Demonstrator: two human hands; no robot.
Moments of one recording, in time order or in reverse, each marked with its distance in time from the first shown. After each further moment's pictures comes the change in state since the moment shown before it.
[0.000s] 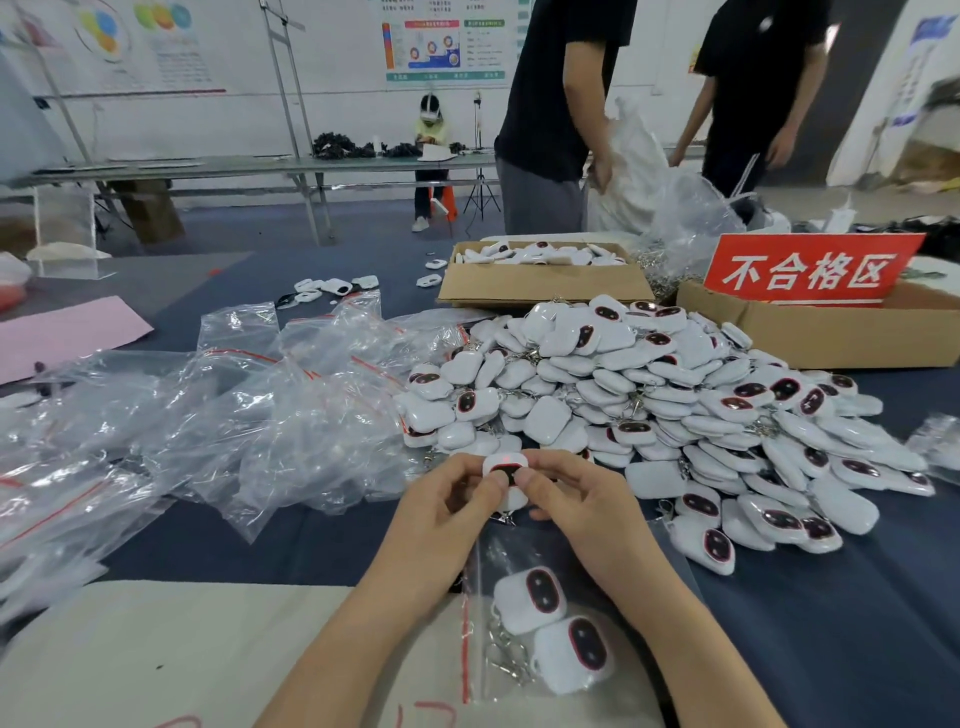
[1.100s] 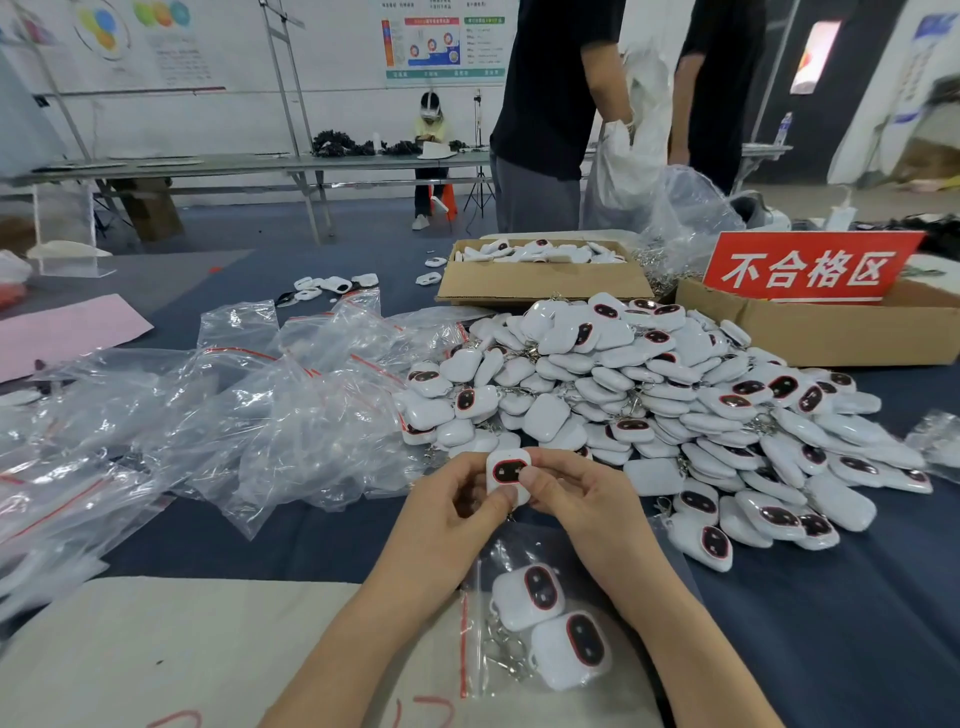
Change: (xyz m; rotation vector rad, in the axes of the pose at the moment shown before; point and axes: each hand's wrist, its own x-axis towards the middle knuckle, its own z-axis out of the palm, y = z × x) left_hand 0.001 -0.005 0.002 0.067 -0.034 0.037; right_hand -0.006 -0.007 0.000 0.084 0.007 0.009
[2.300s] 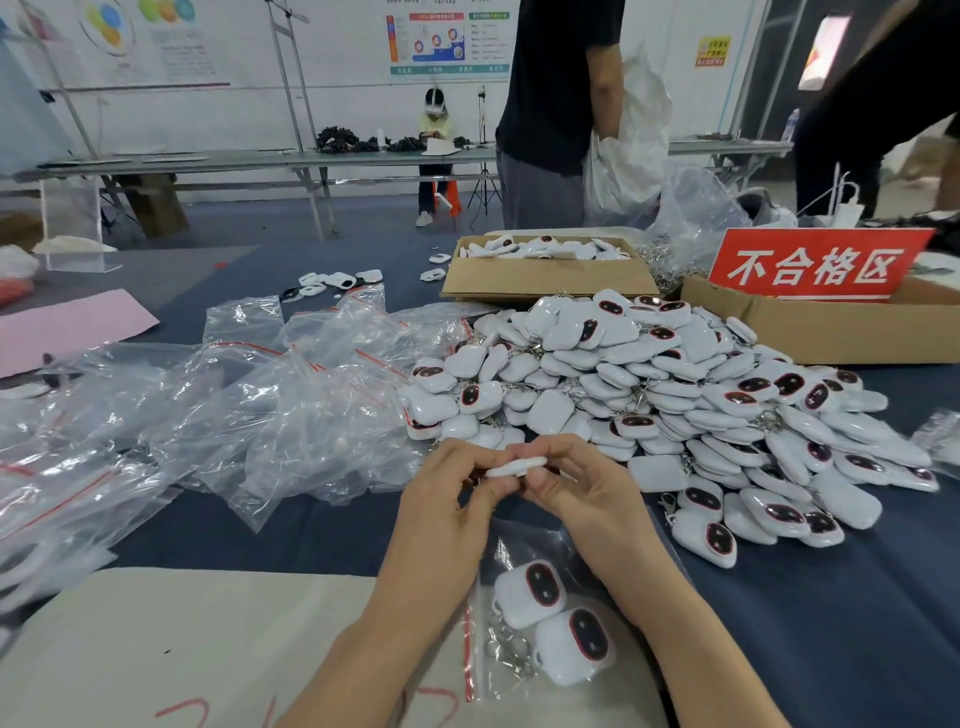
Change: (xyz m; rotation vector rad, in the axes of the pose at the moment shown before) left_hand -0.003 -0.002 0.005 0.349 0.250 0.280; right_hand -0.004 -0.002 0.003 0.085 -0.049 -0.089
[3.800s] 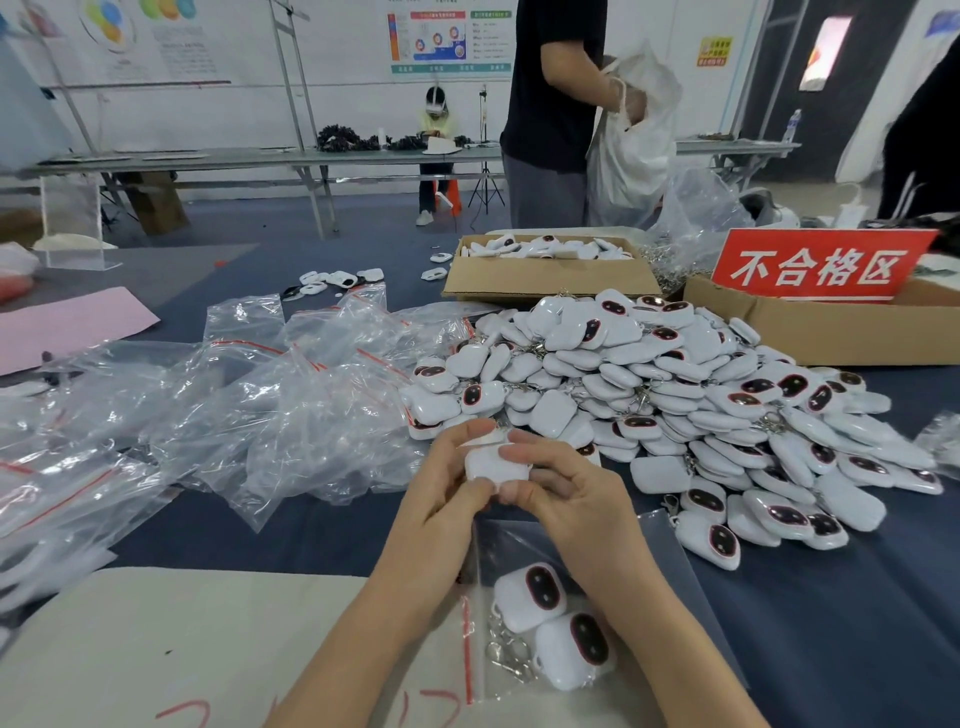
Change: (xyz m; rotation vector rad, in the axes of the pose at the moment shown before) left_hand -0.002 0.006 -0.010 -0.580 -0.145 -0.289; right_hand -0.001 -0.005 0.017 -0.054 0.037 0.018
